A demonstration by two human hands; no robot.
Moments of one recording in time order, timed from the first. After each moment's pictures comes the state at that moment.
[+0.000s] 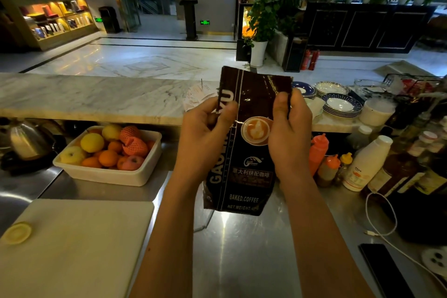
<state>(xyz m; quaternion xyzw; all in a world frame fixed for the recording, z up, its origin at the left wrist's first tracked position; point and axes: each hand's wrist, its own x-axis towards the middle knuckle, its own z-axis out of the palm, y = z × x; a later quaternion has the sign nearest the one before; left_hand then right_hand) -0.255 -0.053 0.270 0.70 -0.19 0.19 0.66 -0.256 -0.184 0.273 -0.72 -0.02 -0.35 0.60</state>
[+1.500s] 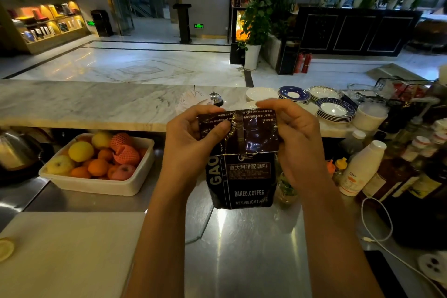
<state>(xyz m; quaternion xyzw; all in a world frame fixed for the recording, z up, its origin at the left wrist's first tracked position) -0.248 -0.044 0.274 0.65 -0.15 0.12 0.73 -0.254 -0.218 0.278 -0.63 -0.14 -0.16 0.74</state>
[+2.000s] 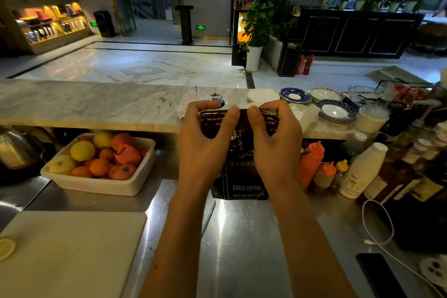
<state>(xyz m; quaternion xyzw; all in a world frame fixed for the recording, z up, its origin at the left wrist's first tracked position) -0.251 -0.070 0.274 0.71 -0.06 0.22 0.66 -0.252 -0.181 0.273 -0.75 -0.04 -0.35 0.56</state>
